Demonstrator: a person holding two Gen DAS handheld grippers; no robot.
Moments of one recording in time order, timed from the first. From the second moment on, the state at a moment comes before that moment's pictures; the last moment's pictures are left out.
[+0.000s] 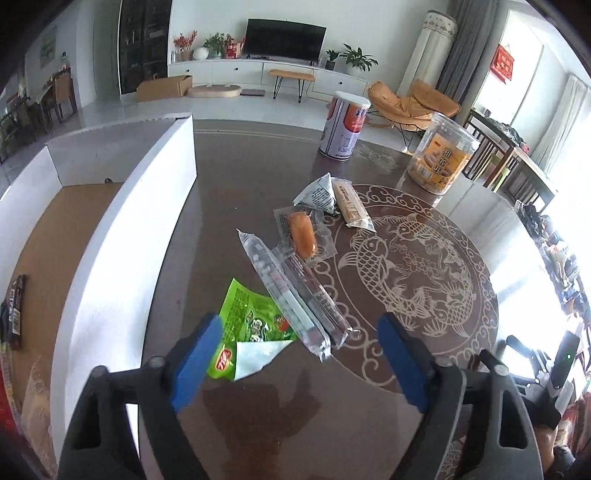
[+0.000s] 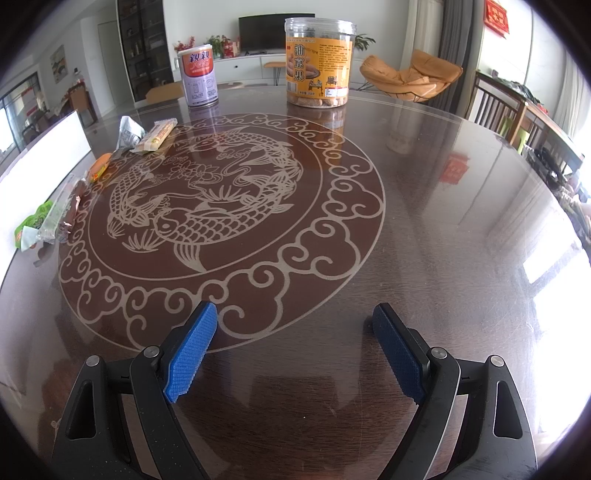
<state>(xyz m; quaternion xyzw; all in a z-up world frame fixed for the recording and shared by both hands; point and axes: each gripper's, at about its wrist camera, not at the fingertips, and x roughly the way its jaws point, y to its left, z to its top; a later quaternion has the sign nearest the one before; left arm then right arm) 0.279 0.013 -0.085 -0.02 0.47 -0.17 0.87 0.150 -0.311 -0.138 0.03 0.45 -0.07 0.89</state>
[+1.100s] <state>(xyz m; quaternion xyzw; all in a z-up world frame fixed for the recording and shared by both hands) 0.242 0.007 -0.146 0.07 0.47 -0.19 0.86 0.188 -0.303 -0.131 0.06 0.48 -0.02 0.88</state>
